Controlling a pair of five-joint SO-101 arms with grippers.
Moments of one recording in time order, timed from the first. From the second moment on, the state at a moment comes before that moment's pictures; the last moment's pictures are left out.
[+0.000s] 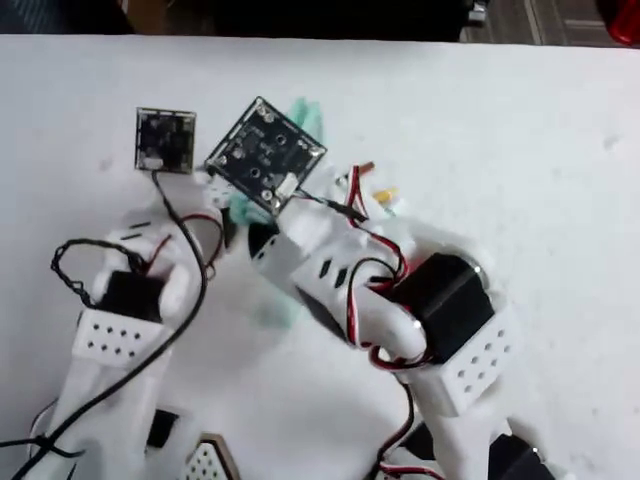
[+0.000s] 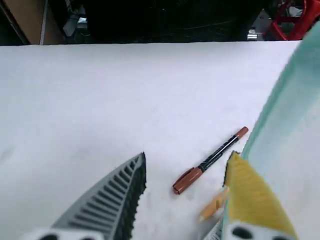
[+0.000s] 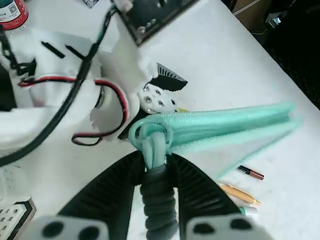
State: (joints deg) left arm 6.4 -47.1 49.1 37.7 8.0; right arm -45.5 -26.3 -17.1 92.7 17.4
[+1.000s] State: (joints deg) left arm 18.9 -97.5 52.1 73.0 4.5; right arm -39.2 -30.7 1.8 72.6 17.4
